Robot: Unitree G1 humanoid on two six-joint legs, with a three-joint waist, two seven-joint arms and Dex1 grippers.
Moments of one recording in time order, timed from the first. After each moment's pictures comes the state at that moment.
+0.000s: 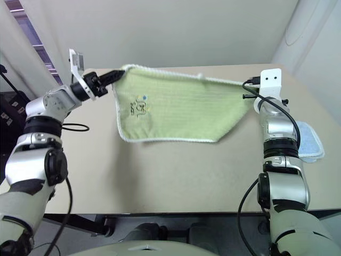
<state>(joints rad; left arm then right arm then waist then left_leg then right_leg) -1.15 0.48 0.27 1.07 -0.48 0.40 -0.93 -0.85 -0.54 -0.17 0.72 0.06 0.37 0.08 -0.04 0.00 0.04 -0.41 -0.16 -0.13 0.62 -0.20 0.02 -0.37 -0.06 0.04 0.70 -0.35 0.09</state>
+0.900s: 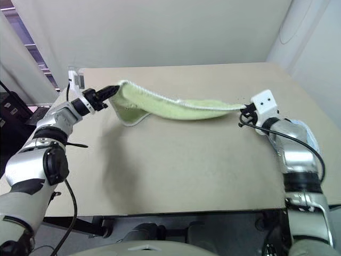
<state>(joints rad) -1.01 0.54 0.29 1.21 -0.32 0.17 -1.23 -0.36 -0.71 -0.18 0.13 0.20 0.37 0.65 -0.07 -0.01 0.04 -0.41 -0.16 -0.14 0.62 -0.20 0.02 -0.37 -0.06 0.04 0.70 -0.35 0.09</state>
